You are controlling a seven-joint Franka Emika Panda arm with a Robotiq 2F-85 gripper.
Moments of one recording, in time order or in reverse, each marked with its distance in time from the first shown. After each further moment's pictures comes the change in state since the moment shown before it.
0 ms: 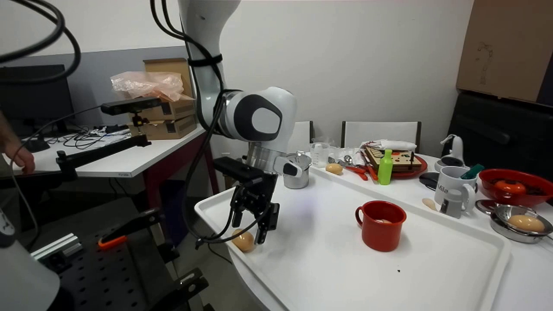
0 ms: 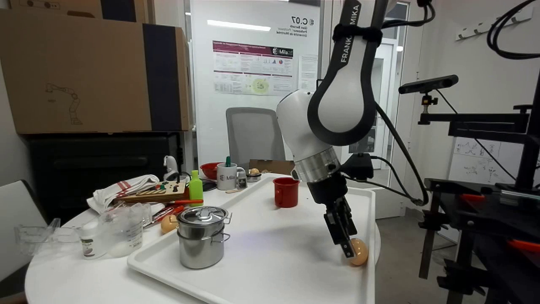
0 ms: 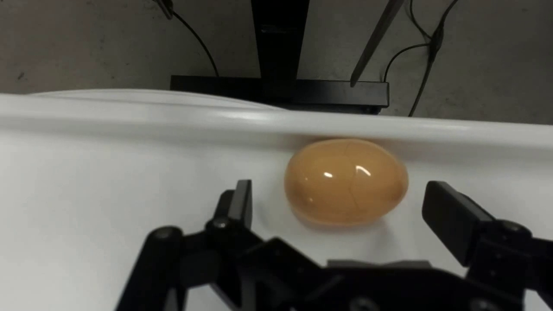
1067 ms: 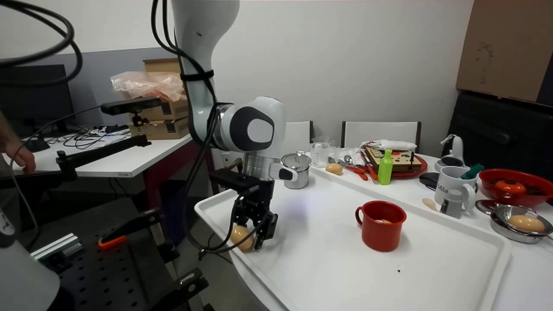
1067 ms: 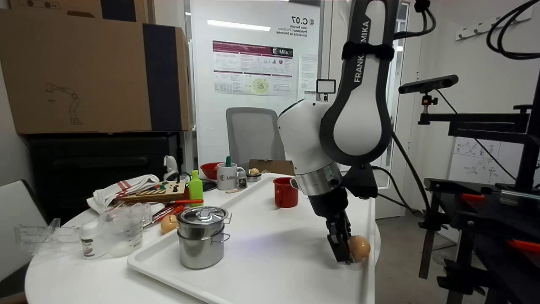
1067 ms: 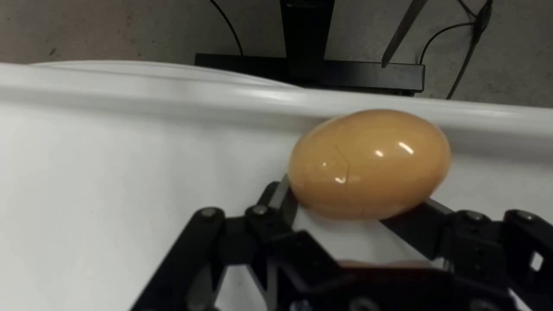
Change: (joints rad) arm 0.100 0.060 -0.064 0.002 -0.062 0.107 0.073
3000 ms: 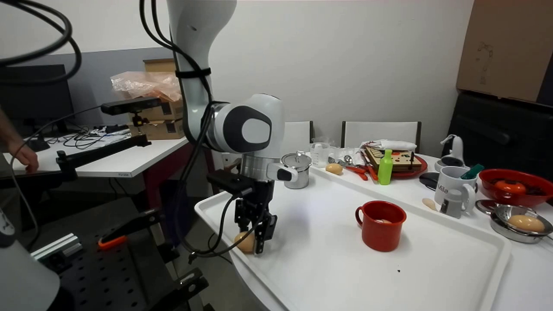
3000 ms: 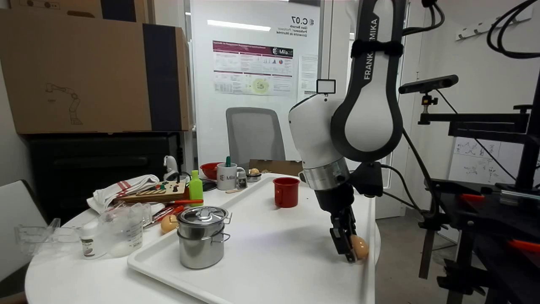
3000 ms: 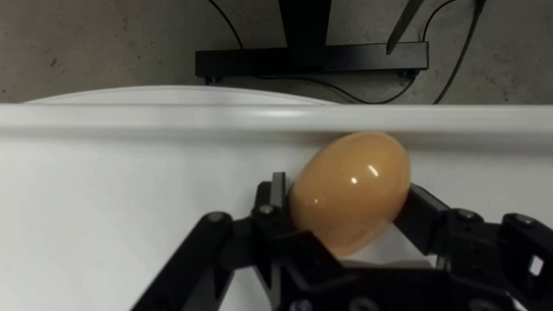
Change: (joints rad) arm -0.011 -0.034 -0.015 -0.067 0.004 0.080 0.062
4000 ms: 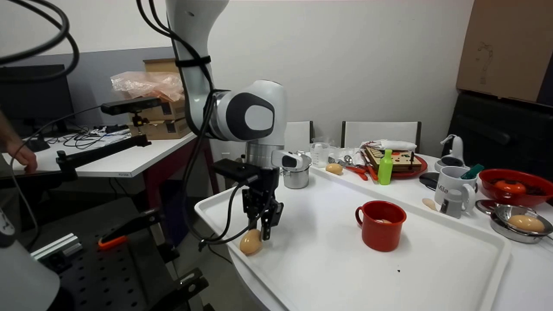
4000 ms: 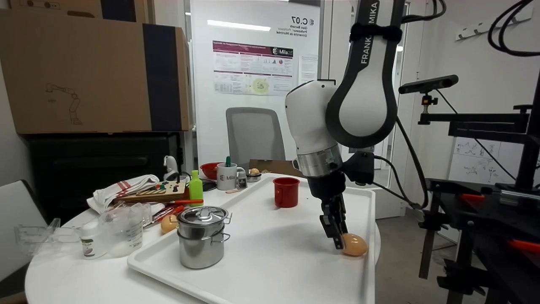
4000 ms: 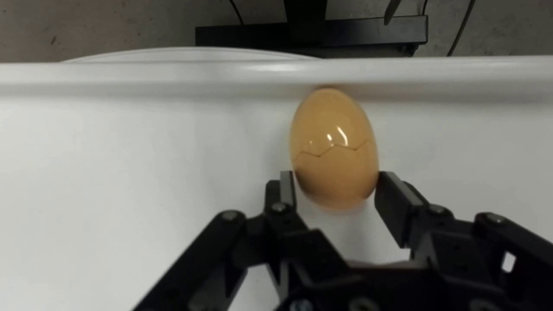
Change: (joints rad) arm 0.008 -0.059 -0.013 -0.004 -0.003 0.005 0.001
